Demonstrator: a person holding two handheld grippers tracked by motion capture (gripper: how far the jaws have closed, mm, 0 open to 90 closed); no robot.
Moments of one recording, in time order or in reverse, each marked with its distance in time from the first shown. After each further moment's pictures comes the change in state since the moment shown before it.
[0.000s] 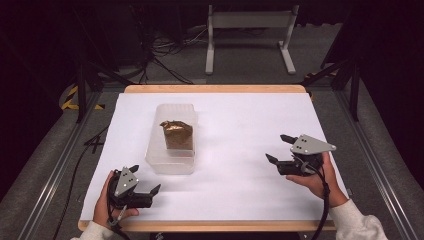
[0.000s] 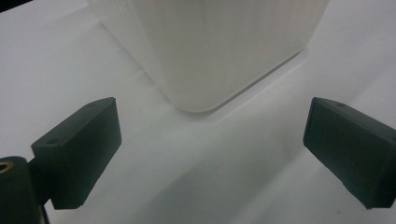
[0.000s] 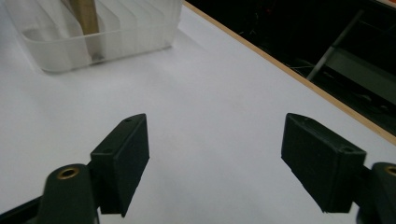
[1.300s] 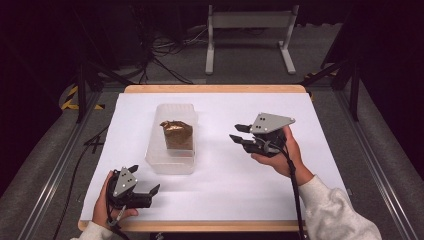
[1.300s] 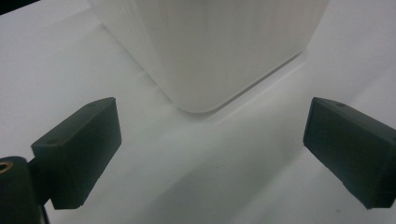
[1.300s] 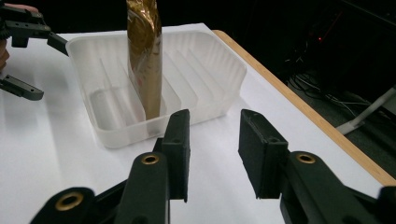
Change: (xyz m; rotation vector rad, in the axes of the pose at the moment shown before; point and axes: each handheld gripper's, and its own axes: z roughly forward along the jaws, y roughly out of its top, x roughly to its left) left arm 0.001 -0.001 -0.002 -0.010 -0.001 -0.001; right arm 0.033 0.101 0.046 -0.035 0.186 -0.091
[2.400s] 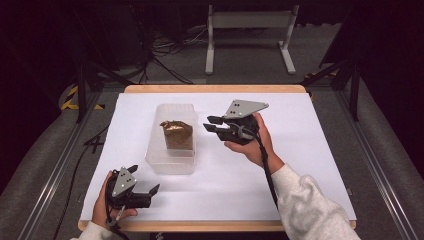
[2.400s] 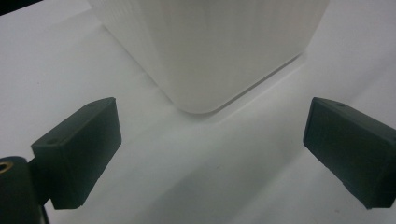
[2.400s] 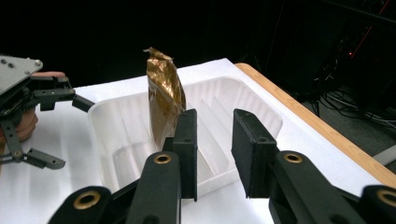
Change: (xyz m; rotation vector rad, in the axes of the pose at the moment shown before) left arm 0.001 -0.001 -0.001 -0.007 -0.005 -0.009; right arm 0.006 0.043 0.050 -0.094 0.100 0.073
